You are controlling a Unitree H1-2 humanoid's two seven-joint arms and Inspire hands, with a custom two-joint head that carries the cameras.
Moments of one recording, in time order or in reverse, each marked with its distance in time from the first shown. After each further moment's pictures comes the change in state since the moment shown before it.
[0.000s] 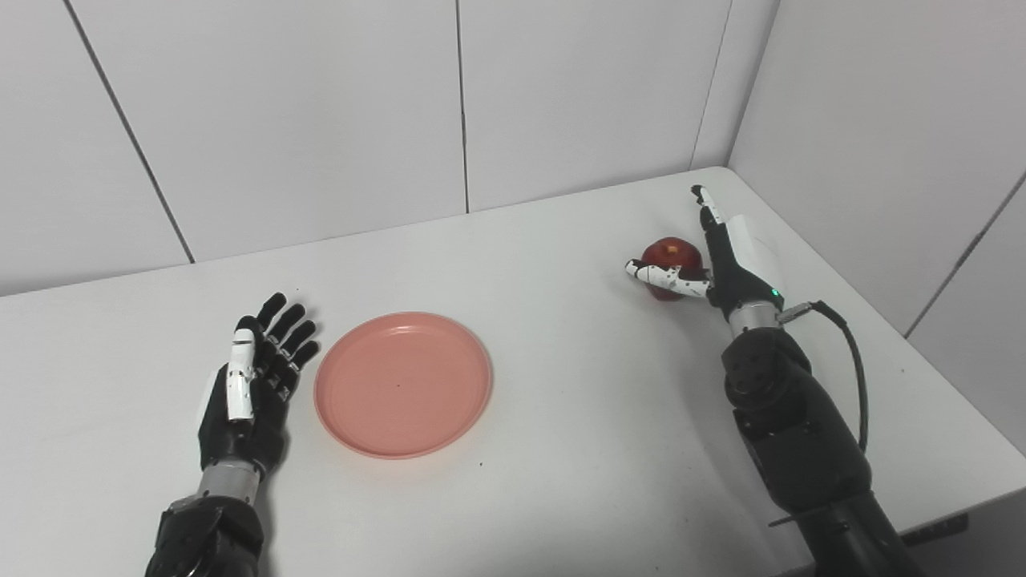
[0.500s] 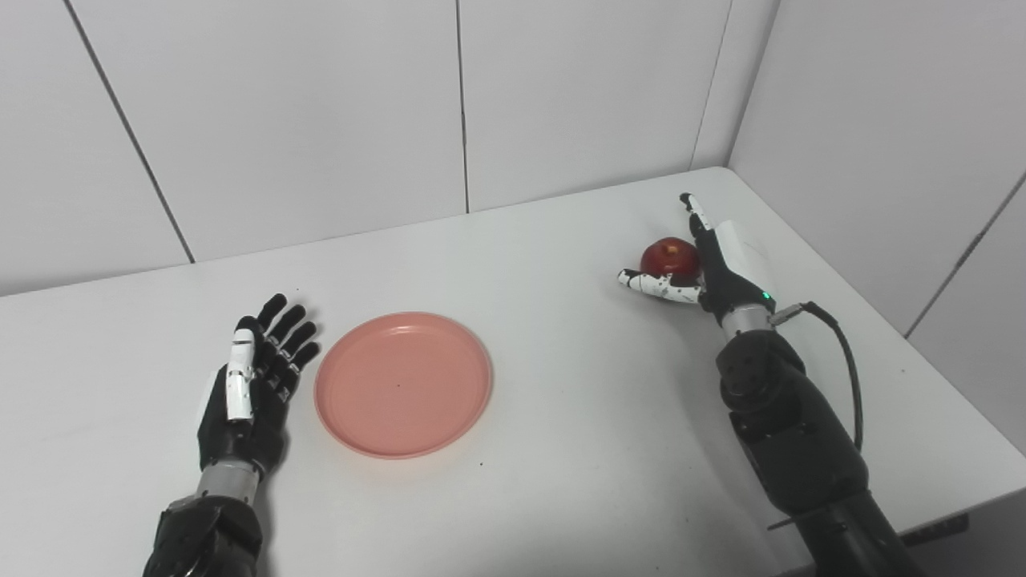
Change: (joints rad) left arm 0.001 0.000 0.000 -0.010 0.000 0.021 -0.002; right arm 0.000 -0.003 0.019 0.010 0.000 0.011 0.018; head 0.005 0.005
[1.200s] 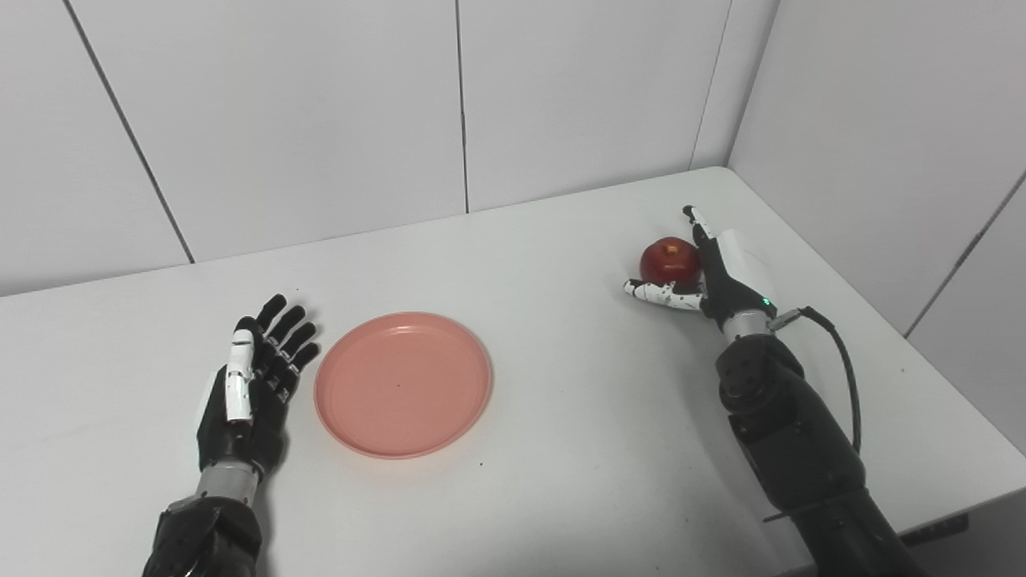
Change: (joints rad) left arm 0.005 0.000 0.000 -0.010 0.000 0.007 0.000; right arm -0.010 -0.004 0.005 0.067 -0.004 0.000 -0.030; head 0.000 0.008
